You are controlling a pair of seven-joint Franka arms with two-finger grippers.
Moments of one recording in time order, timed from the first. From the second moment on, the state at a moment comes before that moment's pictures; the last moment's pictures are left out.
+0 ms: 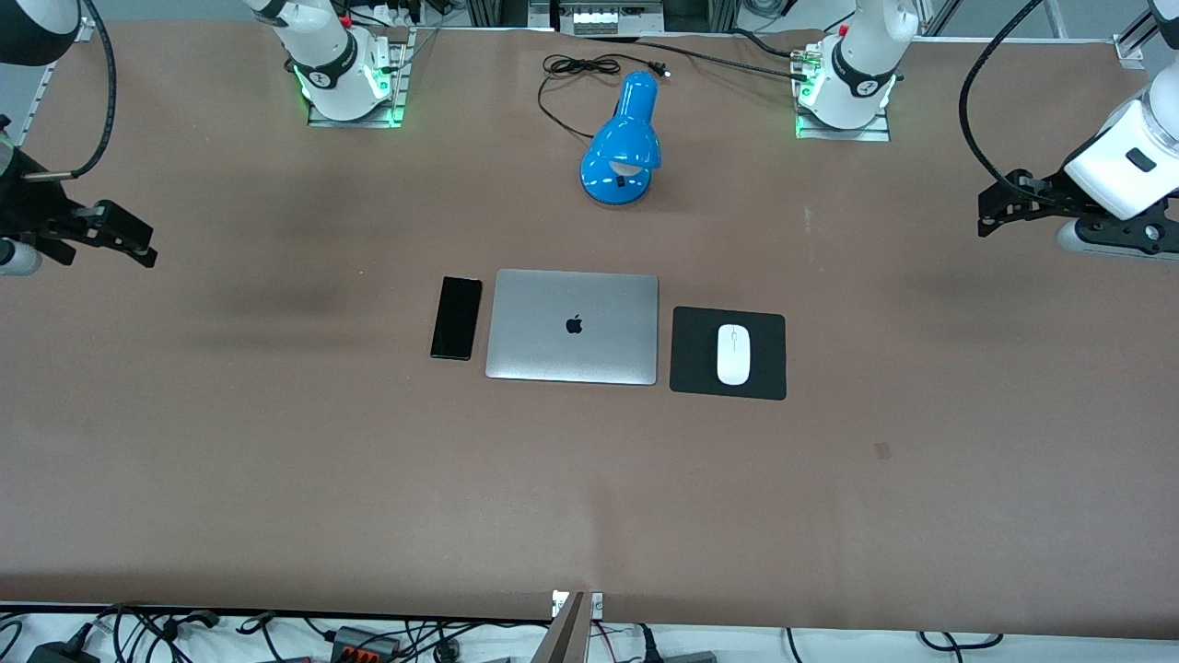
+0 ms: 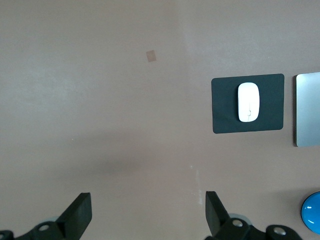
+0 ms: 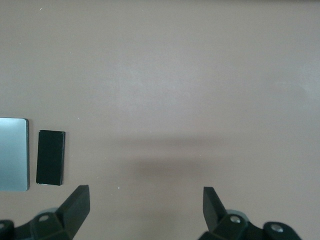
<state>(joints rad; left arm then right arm) -0.05 -0.01 0.00 -1.64 0.03 1.59 0.07 -0.04 0.00 0.02 -1.70 -0.04 1.77 -0.01</state>
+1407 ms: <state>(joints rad) -0.05 -0.01 0.00 -1.64 0.03 1.59 0.07 0.01 -0.02 -0.05 -1.72 -0.04 1.76 -0.01</state>
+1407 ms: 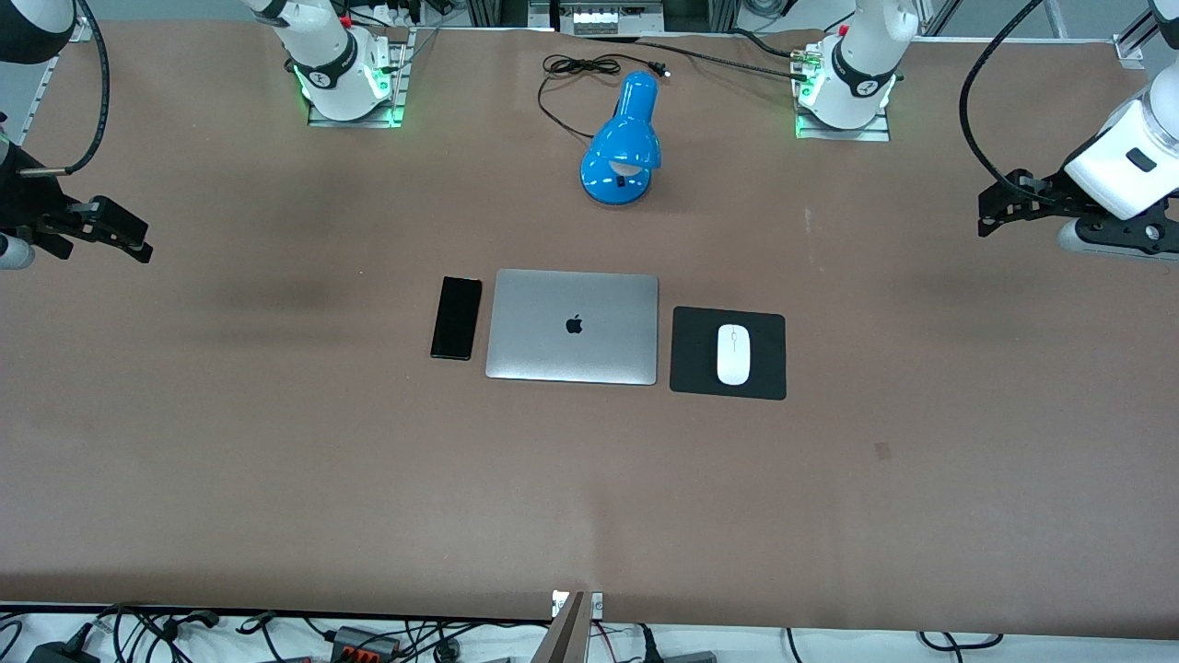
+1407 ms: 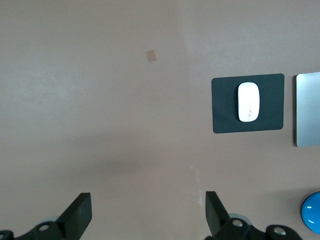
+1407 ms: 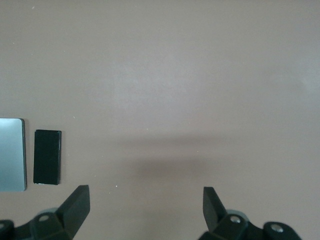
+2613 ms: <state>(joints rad) -0.05 -0.01 0.00 -1.64 0.03 1.59 0.08 0.01 -0.03 -0.07 -1.72 0.03 1.73 -0.01</state>
